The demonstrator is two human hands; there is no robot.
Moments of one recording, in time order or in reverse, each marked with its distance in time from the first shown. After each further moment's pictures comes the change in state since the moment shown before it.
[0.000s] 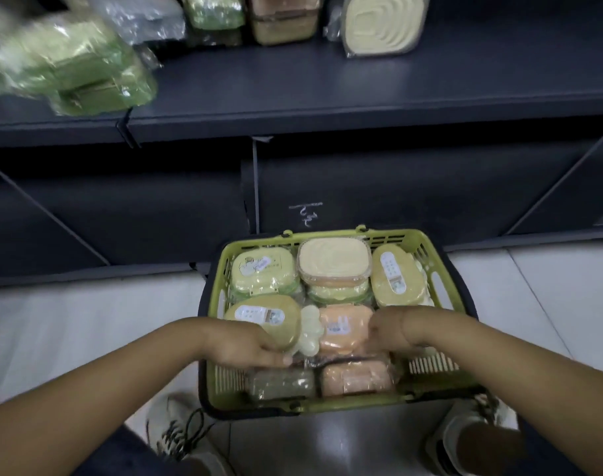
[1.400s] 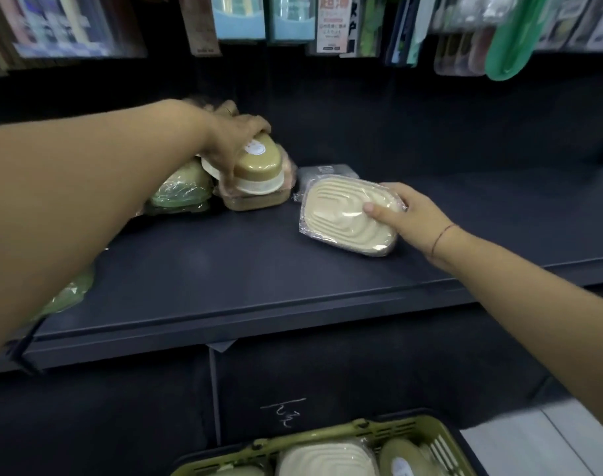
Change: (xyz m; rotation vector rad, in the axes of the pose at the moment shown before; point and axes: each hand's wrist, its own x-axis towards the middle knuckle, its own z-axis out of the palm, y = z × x) left_hand -0.045 0.087 -0.477 0.776 1.016 -0.200; right_hand -0.011 0.087 -0.329 0.974 1.235 -0.478
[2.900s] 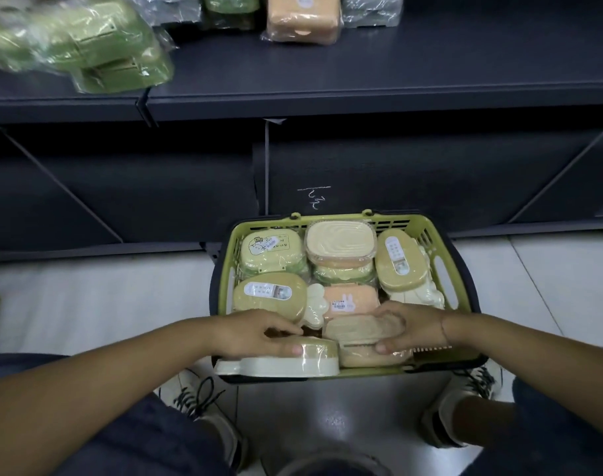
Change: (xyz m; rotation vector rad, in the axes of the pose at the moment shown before) left_hand -0.419 0.199 0.270 -1.062 -0.831 0.160; right_hand -0.363 0.113 0.045 -0.506 -1.056 0.616
